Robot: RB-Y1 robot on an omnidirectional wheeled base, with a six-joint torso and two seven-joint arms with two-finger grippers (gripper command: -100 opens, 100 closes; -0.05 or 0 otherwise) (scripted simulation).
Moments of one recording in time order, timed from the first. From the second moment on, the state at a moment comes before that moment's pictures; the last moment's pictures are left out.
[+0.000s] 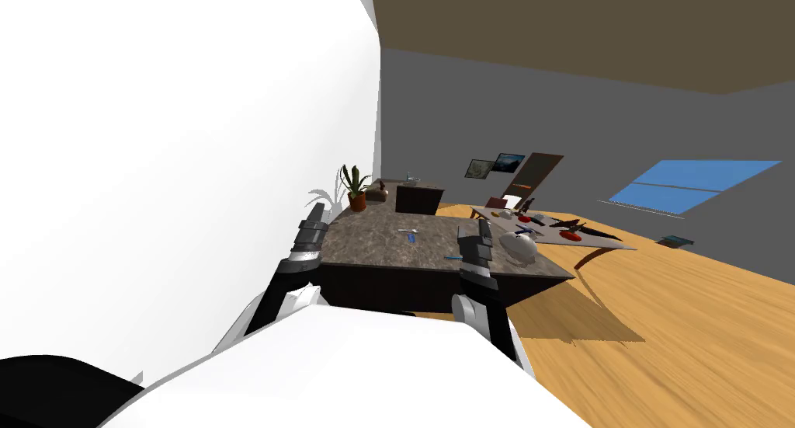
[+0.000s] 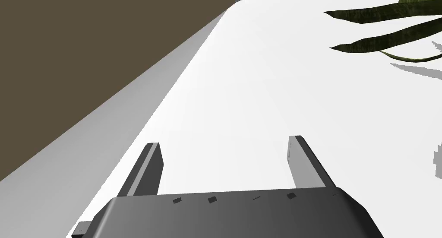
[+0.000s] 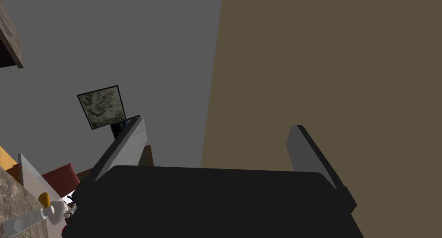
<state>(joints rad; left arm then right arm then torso) 0.55 0.03 0.03 -2.34 -0.10 -0.44 -0.17 0.47 0.01 -0.03 -2.28 -0.04 -0.36 -0.05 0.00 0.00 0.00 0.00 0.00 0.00</state>
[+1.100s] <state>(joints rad) 0.55 0.03 0.03 -2.34 -0.10 -0.44 -0.17 0.34 -0.26 0.16 -2.15 0.02 -0.47 -0.06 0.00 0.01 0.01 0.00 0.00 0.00</state>
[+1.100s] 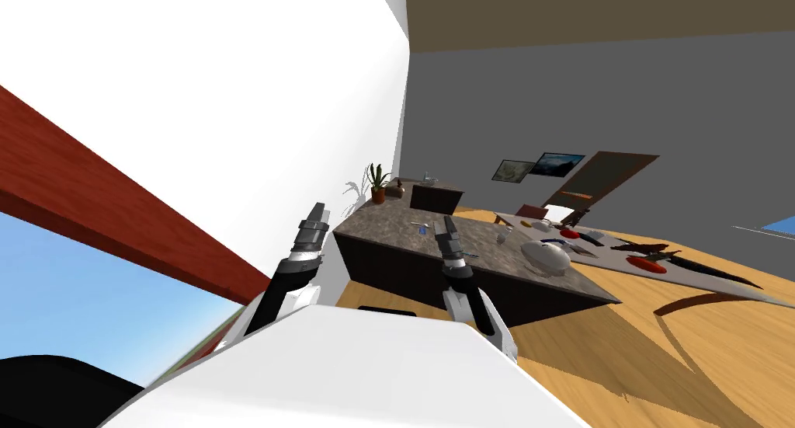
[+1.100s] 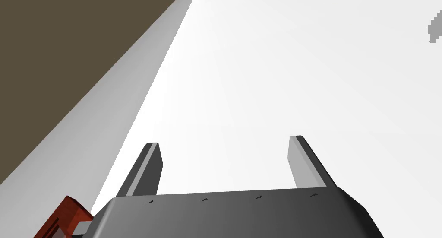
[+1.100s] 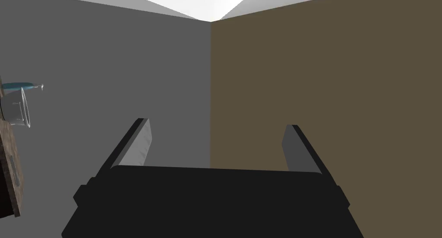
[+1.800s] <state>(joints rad) 0.55 0.03 0.03 -2.34 -0.10 -0.44 -0.17 0.26 -0.44 0.27 -2.06 0.06 -0.53 -0.07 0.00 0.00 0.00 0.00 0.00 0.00</state>
